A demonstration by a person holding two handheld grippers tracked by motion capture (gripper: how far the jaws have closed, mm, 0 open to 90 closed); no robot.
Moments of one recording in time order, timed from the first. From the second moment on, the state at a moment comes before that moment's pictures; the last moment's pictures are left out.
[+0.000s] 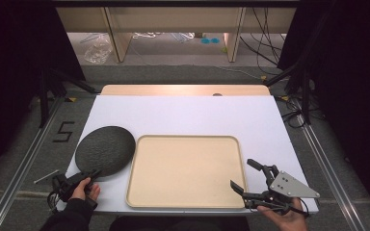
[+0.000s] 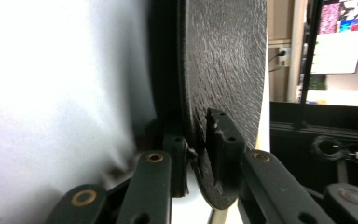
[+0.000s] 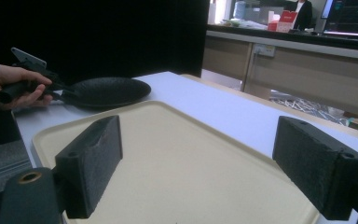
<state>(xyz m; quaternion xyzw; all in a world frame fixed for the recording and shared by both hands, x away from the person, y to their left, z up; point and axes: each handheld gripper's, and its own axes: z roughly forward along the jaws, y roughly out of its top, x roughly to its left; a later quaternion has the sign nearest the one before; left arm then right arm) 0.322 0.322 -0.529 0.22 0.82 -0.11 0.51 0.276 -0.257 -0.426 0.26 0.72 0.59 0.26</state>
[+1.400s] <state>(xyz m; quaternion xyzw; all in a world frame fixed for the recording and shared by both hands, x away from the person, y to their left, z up) 0.329 0.320 -0.512 0.20 0.77 -0.15 0.59 0.276 -0.257 -0.427 0.25 0.72 0.60 0.25</state>
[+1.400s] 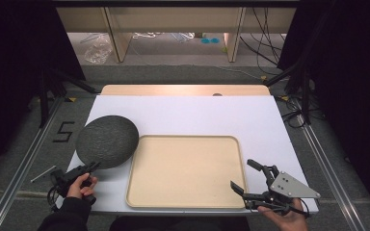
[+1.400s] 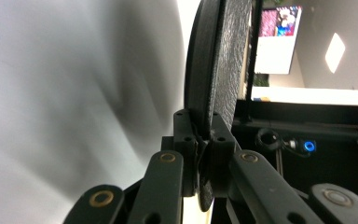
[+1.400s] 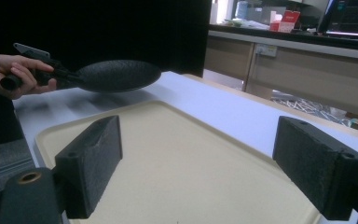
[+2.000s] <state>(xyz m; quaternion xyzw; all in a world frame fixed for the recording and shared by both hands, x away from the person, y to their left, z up) 0.327 0.282 -0.499 0.29 0.72 -0.19 0.60 0.276 -0.257 -0.427 0.25 0.72 0.60 0.25</state>
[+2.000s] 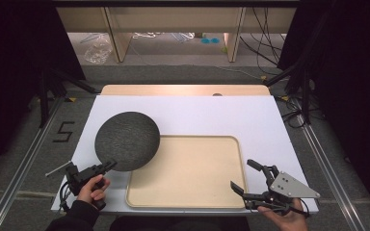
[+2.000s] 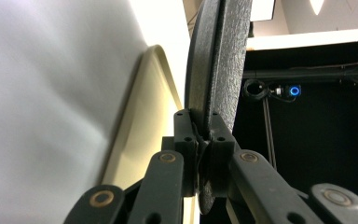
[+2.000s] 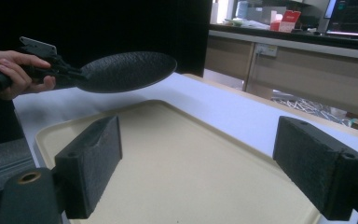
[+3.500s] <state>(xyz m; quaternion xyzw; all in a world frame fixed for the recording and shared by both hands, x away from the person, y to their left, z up) 0.338 0.190 -0.505 0.42 0.68 -0.26 0.54 0.277 -0.258 -0.426 0.25 0.71 0.60 0.26</state>
